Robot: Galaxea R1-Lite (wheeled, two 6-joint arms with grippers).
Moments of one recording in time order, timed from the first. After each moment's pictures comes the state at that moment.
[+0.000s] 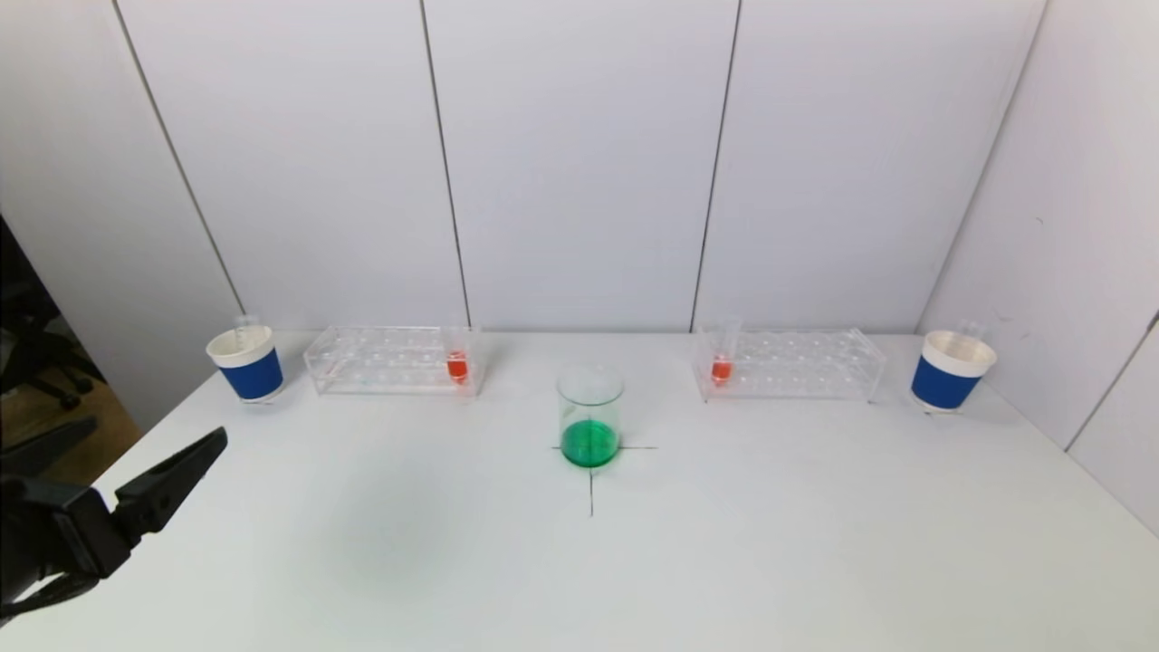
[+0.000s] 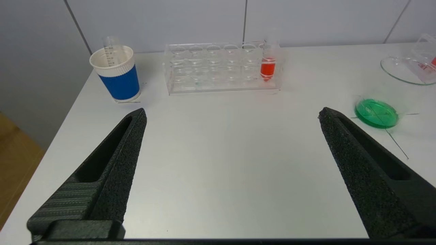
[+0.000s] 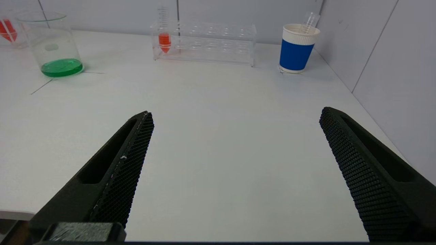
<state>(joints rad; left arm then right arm) 0.01 0.94 -0.23 -0.63 -0.10 0.00 0.00 0.00 0.00 -0.01 0.03 -0.04</state>
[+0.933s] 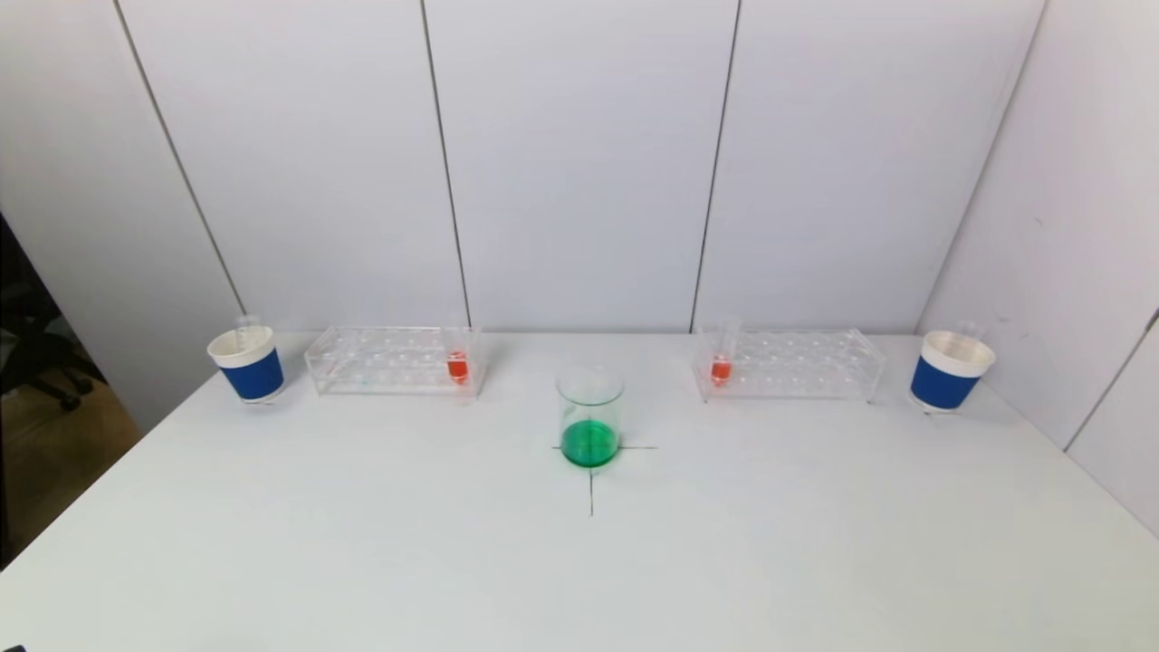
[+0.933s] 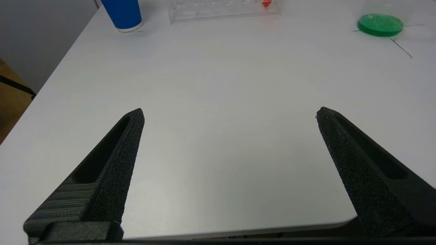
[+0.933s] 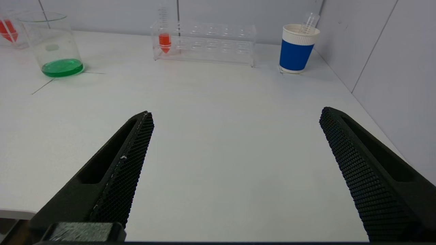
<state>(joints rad) -0.02 0.28 0.00 -0.12 -0.03 0.05 0.00 0.00 0.00 -0.01 0.03 -0.04</state>
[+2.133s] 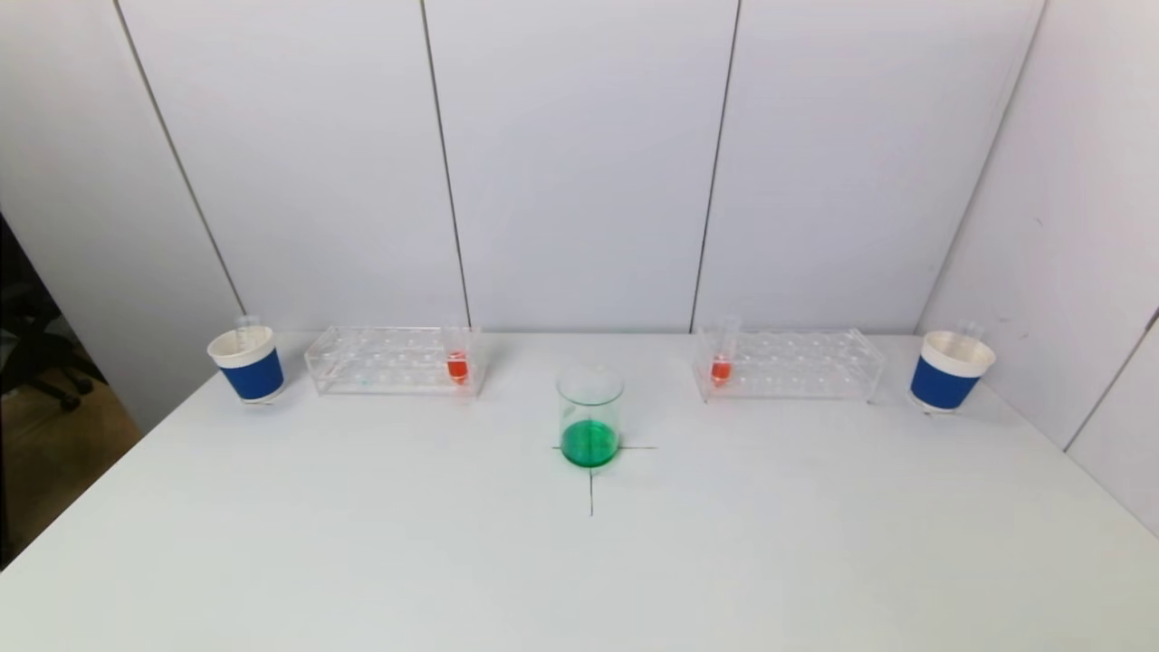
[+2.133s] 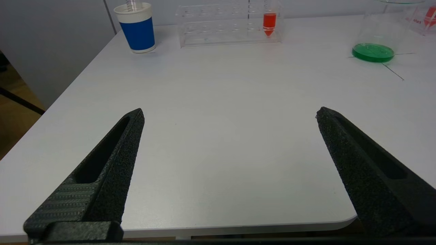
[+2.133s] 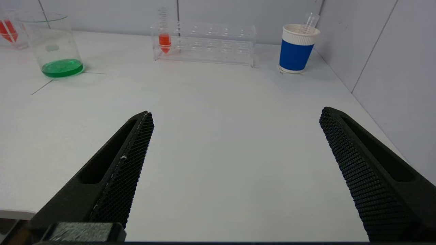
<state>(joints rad) -0.01 0.00 0.00 0.00 -0.02 0.02 0.00 0.00 0.00 -0.01 0.03 -0.04</state>
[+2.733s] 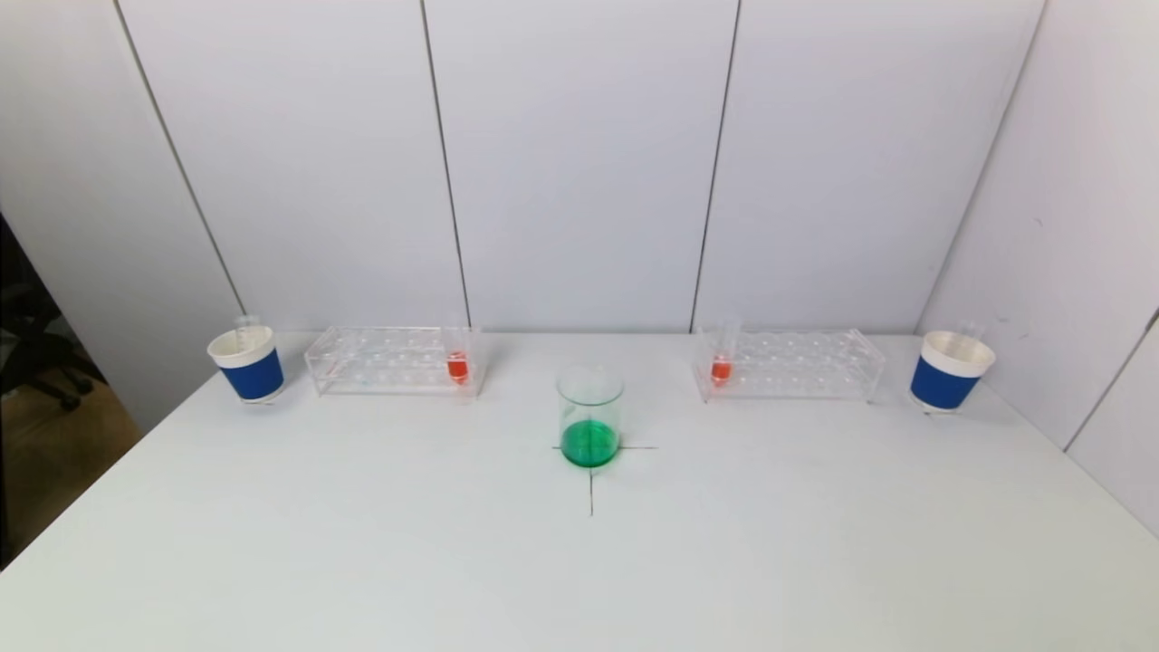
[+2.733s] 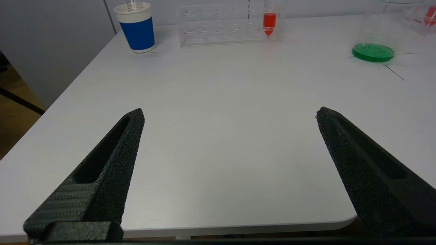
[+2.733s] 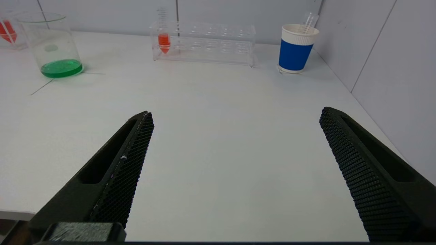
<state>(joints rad) -0.01 0.00 0.00 0.00 -0.02 0.02 0.00 0.00 0.00 -0.01 0.03 -0.04</state>
